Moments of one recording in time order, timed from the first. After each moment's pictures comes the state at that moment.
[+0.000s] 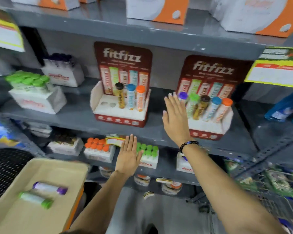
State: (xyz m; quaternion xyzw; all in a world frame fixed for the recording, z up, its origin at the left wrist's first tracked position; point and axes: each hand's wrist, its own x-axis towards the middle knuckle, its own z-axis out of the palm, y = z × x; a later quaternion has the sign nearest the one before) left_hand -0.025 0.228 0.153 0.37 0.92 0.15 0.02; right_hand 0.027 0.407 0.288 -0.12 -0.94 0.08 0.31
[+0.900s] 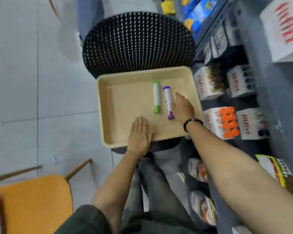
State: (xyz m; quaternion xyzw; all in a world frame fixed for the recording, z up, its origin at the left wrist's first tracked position) left_hand 0.035 -0.034 0.003 -0.25 0.93 0.22 0.12; right_hand -0.150 0.025 0.057 0.25 -0.93 0.15 -0.20
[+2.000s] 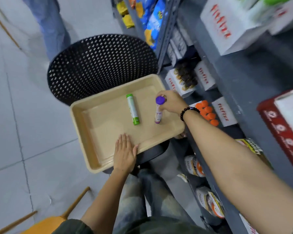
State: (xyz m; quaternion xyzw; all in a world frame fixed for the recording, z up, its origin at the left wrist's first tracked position) left_hand 0.035 -0.034 0.008 -0.23 0.94 0.18 0.18; right_hand -0.210 0.058 0.099 0.21 -0.89 0.29 -0.28
